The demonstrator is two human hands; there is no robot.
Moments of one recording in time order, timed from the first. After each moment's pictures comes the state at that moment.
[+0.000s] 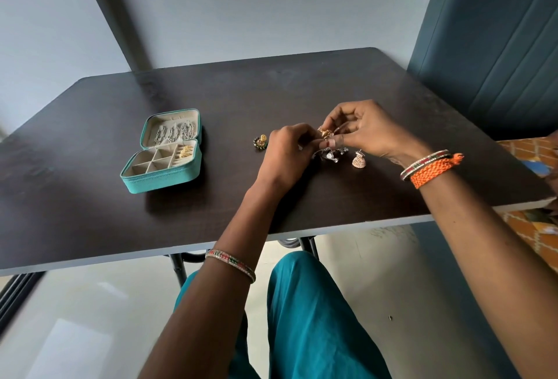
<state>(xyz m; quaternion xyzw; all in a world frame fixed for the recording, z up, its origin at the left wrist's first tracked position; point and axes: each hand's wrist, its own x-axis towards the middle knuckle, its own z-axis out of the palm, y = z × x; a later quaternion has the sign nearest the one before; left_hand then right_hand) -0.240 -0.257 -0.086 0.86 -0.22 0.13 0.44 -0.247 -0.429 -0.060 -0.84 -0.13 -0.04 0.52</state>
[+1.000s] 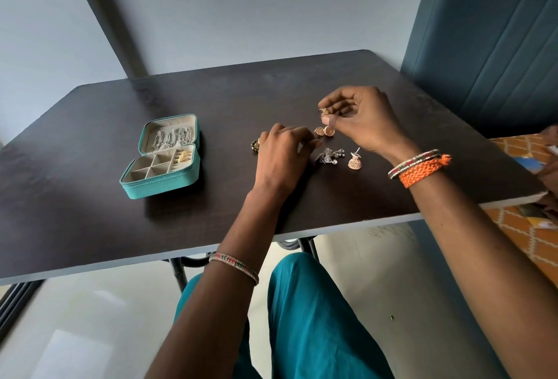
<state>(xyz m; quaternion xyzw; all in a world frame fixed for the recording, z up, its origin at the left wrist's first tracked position) -0.243 -0.257 -0.087 0.90 -0.23 0.21 0.29 -0.252 -0.416 -0.047 -0.86 -0.09 -0.22 0.46</state>
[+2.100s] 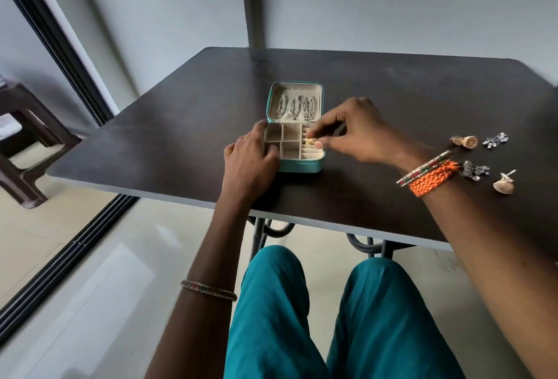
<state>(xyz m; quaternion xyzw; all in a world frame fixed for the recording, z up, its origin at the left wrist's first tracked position) -0.287 -0.052 -0.088 0.94 0.04 0.16 0.30 -0.247 -0.233 -0.033 -0.90 -0.32 -0.05 0.30</state>
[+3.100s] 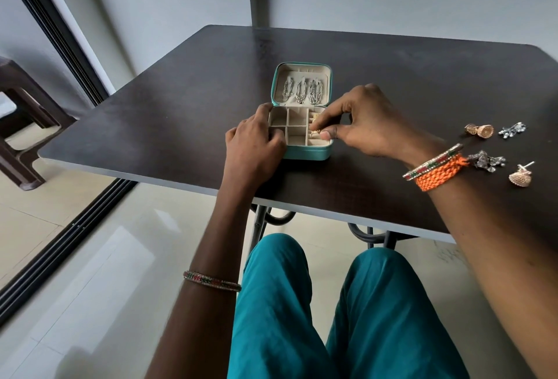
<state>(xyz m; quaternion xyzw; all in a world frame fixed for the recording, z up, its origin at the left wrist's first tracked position) -0.288 -0.052 -0.085 0.93 0.04 0.16 0.32 -0.246 -0.227 -0.039 -0.90 -0.32 -0.05 0.28</state>
